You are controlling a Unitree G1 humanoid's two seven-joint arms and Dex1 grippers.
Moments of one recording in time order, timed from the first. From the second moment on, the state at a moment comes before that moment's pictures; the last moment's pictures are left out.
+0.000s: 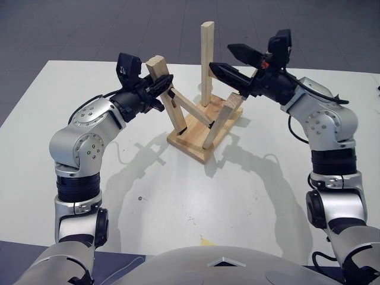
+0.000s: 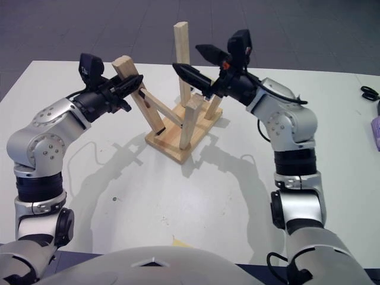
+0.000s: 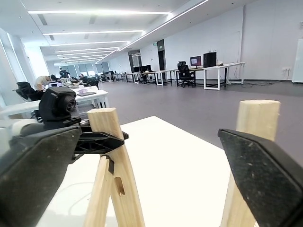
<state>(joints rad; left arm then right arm) -0.47 0.40 0.10 -0.27 -0.62 0.82 -0.35 -0.70 -0.42 0.03 0.14 0.72 0.50 0.76</state>
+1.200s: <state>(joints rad) -0.51 0.37 0.11 -0.27 -0.61 0.87 -0.35 -0.70 -0.21 0.22 0.58 0.19 0.28 0.80</state>
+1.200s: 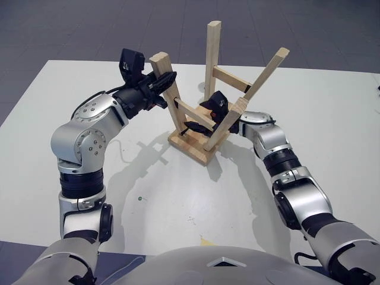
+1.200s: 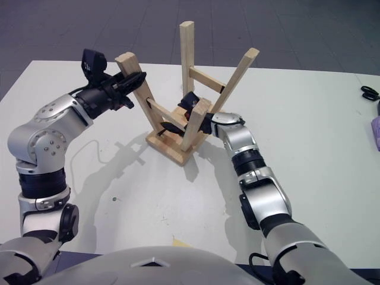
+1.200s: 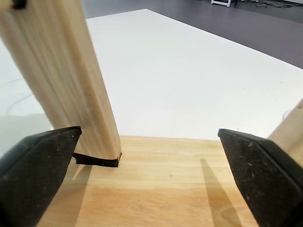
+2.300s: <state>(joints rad) -0.43 0.32 0.03 -0.46 -0.52 0.81 -0.24 -0.69 -0.27 -0.24 -0.25 0.65 0.61 0.34</state>
